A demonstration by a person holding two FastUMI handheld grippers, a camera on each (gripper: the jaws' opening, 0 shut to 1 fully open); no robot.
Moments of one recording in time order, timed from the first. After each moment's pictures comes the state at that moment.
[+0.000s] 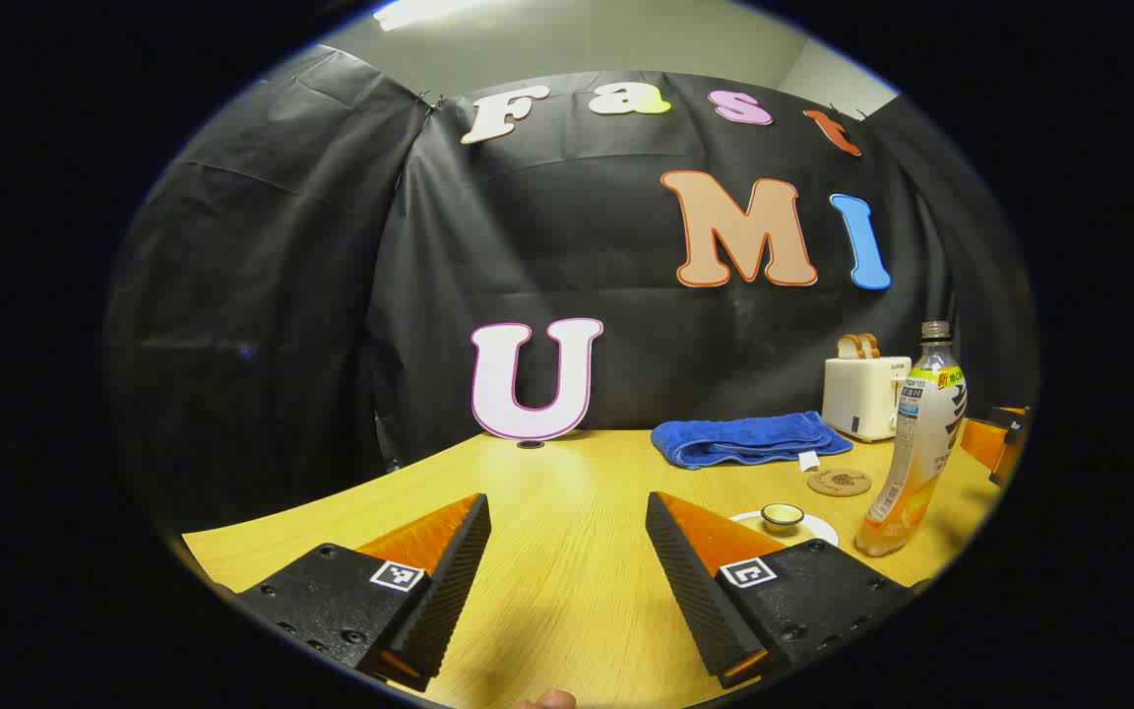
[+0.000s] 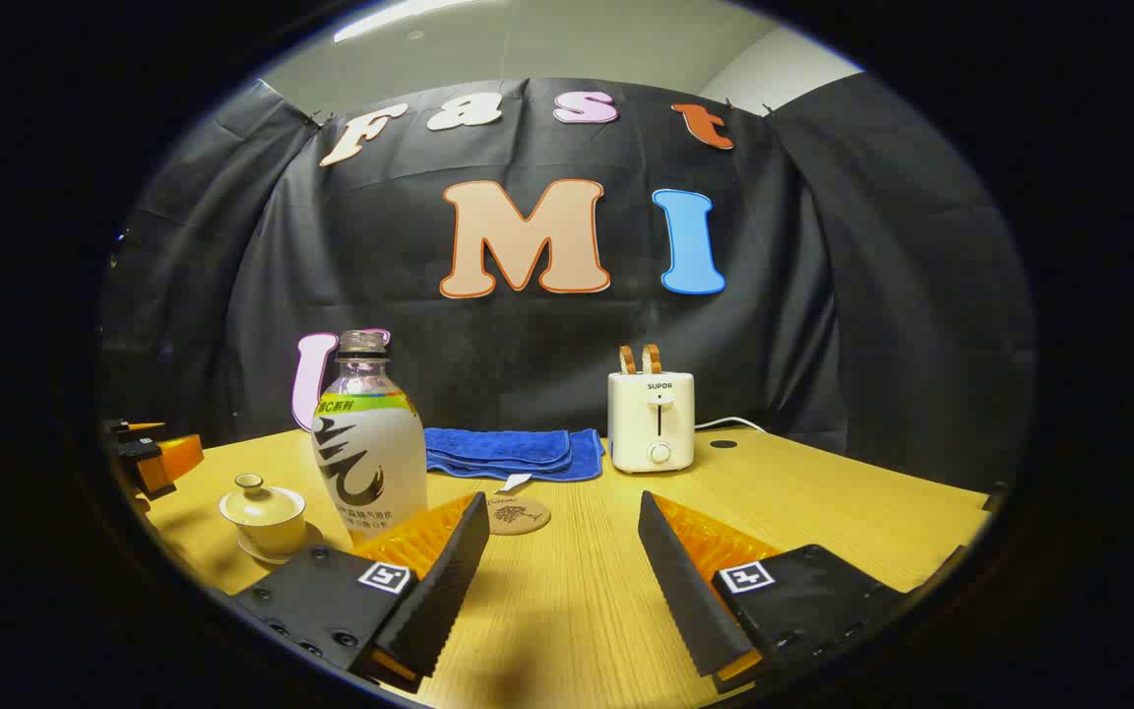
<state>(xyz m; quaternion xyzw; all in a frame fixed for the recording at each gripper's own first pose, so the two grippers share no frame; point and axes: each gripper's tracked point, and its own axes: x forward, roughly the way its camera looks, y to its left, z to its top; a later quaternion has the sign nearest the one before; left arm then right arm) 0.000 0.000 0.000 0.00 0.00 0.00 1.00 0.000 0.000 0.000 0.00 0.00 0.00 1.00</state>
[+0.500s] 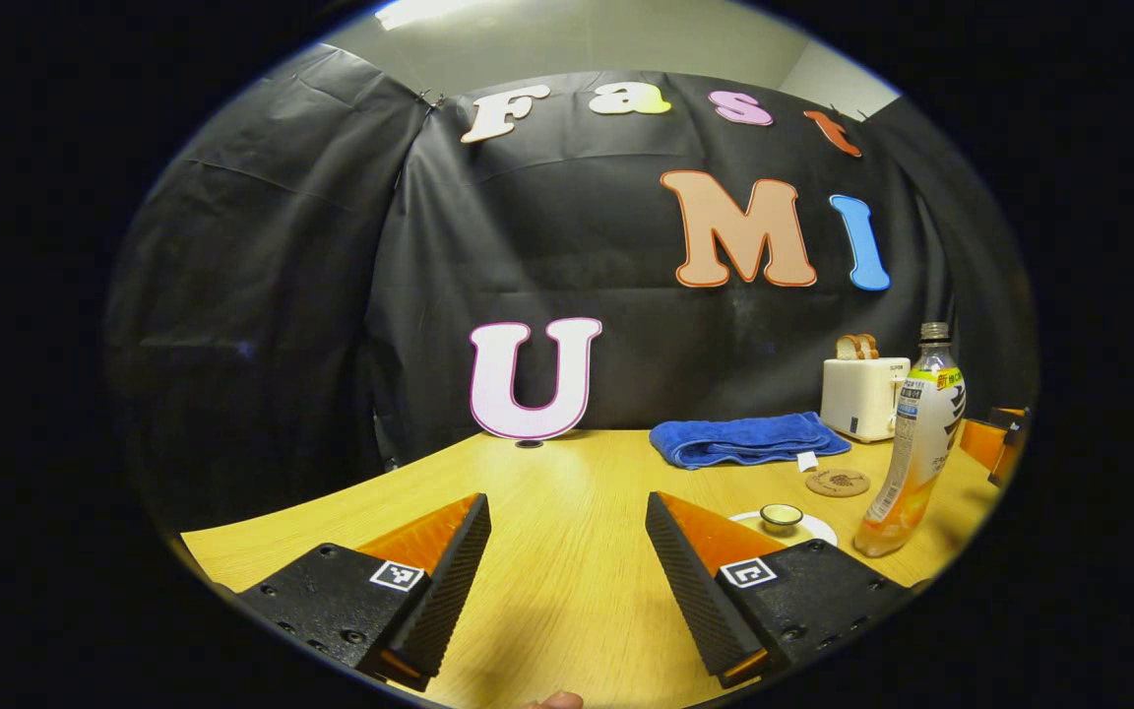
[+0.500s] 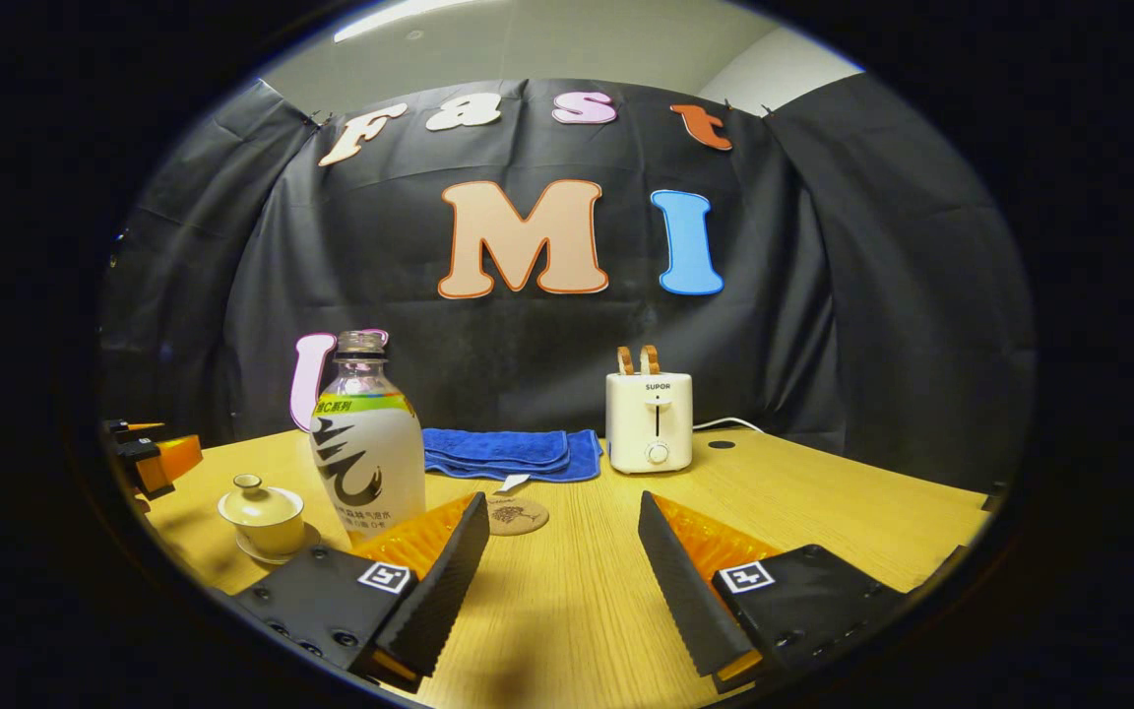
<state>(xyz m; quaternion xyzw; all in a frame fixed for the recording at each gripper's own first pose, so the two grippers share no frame) 0.000 -0.001 -0.001 0.00 0.00 0.00 1.00 0.001 -0.002 0.001 0.00 0.00 0.00 1.00</state>
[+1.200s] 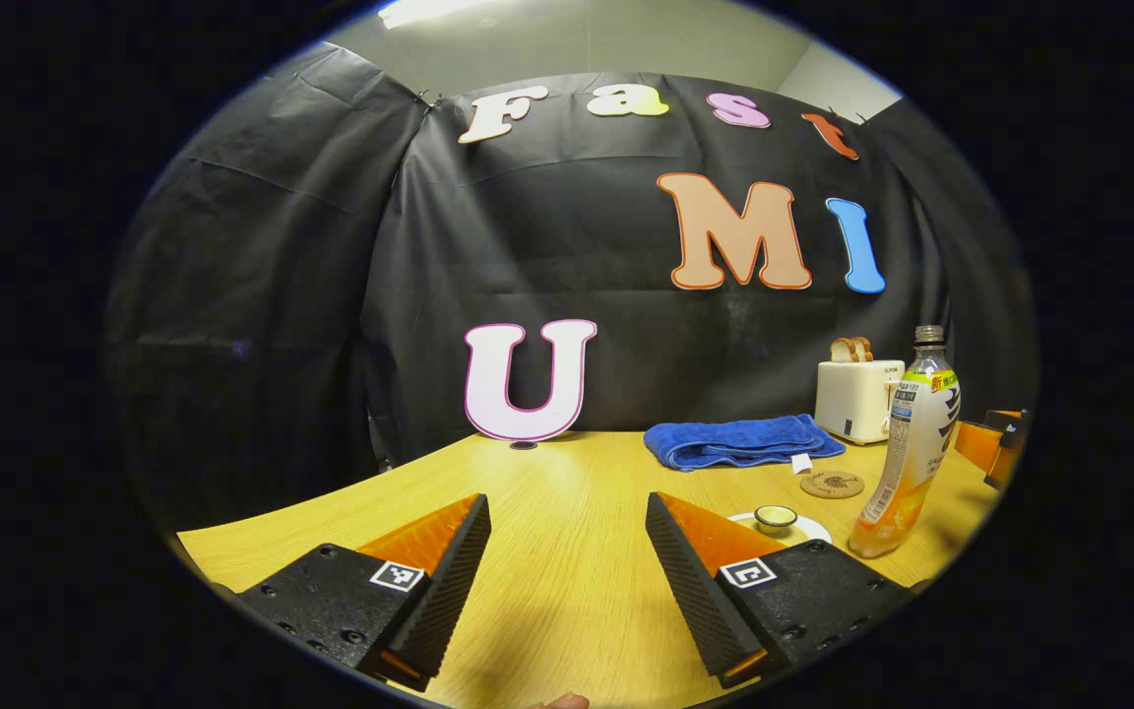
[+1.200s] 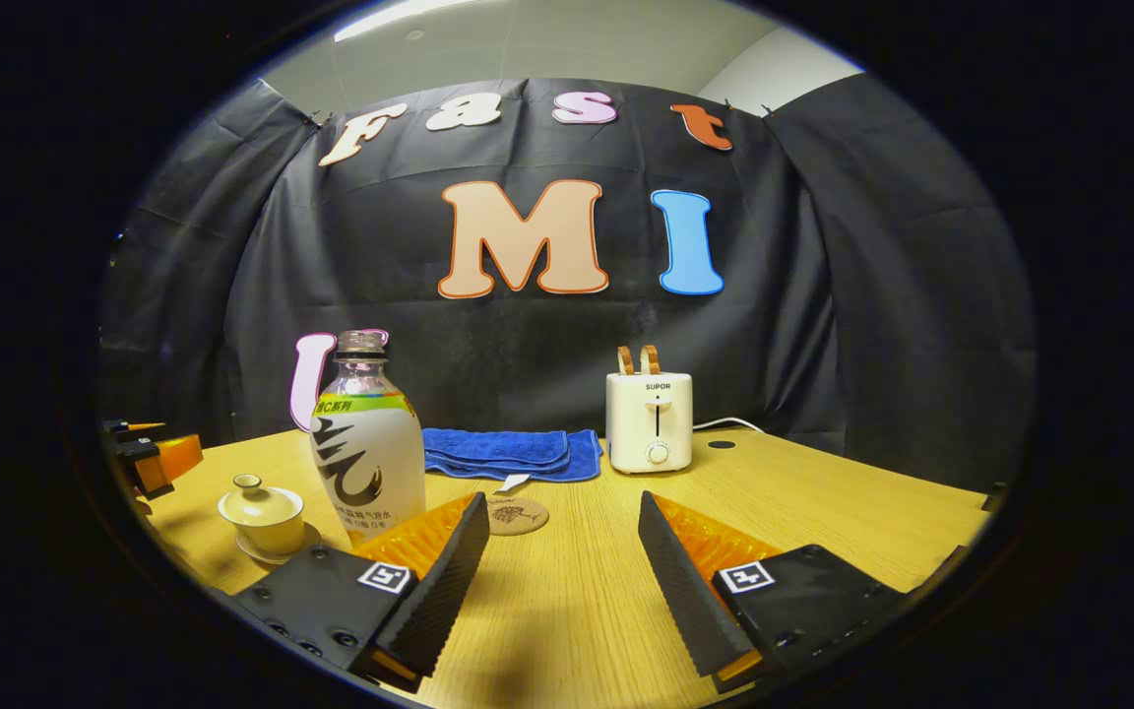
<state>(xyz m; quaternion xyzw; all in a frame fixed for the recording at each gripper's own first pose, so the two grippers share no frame) -0.001 -0.005 0.001 0.00 0.00 -0.02 1.00 0.000 -0.001 0.000 0.00 0.00 0.00 1.00</state>
